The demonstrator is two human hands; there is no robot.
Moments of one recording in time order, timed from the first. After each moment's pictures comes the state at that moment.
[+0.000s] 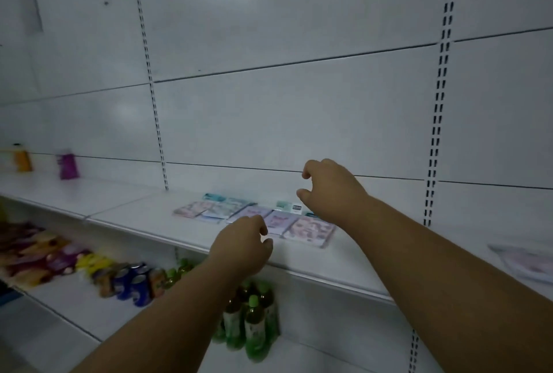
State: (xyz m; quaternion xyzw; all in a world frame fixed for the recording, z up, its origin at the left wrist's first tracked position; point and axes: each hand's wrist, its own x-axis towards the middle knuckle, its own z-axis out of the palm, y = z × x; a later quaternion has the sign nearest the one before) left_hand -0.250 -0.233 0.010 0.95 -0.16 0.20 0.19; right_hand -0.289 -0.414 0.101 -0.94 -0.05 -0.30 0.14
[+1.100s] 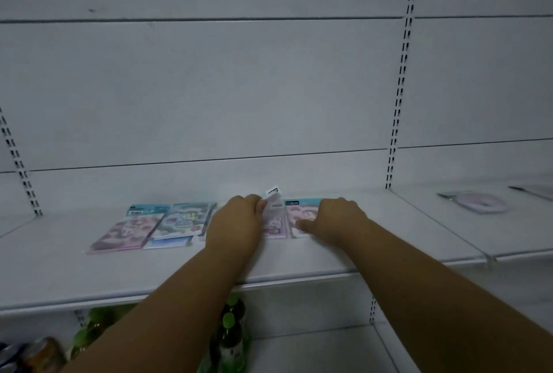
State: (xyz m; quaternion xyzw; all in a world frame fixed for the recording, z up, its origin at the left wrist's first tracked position) left_hand -0.109 -0.212 0.007 0.88 -0.36 0.19 0.25; right_hand -0.203 -0.379 0.006 -0.93 0.35 -0.11 0.07
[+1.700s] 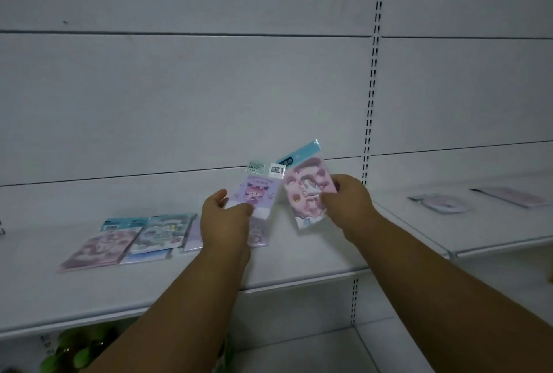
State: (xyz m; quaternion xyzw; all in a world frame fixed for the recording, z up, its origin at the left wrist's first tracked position) left_hand -0.131 -0.236 0.023 0.59 -0.07 -0.09 0.80; right_hand -0.249 -0.393 0.041 -0.77 0.30 -0.39 0.41
